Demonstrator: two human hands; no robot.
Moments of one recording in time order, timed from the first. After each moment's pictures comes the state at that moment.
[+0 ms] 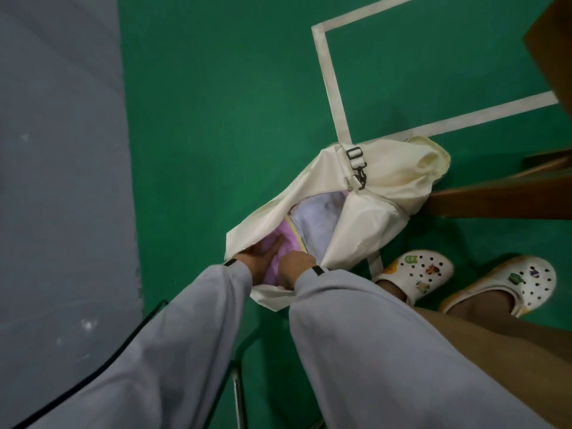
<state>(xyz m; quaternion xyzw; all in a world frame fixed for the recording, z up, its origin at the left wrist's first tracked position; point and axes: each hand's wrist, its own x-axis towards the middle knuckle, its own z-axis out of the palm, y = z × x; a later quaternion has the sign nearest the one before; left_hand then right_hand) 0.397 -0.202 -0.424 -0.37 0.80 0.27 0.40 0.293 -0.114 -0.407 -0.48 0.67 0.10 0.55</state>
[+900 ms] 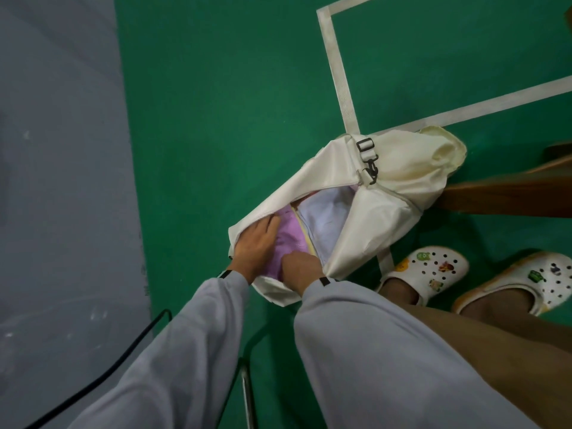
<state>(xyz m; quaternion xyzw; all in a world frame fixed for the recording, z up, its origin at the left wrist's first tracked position) 0.389 -0.208 -0.430 -0.28 0.95 0.10 0.11 0.307 -0.102 -0.427 -0.51 0.73 0.04 0.46</state>
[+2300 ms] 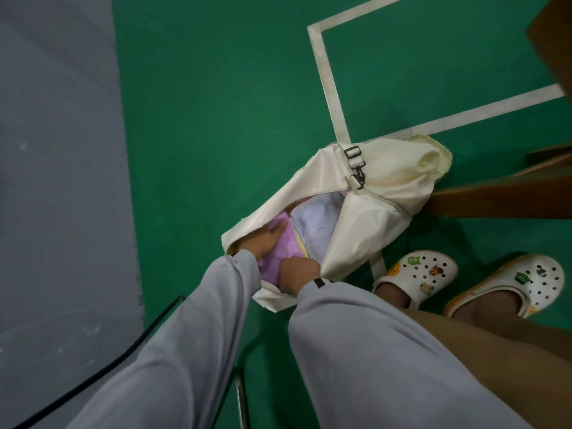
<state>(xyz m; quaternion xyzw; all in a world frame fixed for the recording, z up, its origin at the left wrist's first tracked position) 0.338 -0.218 -0.436 -0.54 0.74 0.31 0.26 0.288 -0.095 -0.412 -0.47 0.72 0.07 0.51</state>
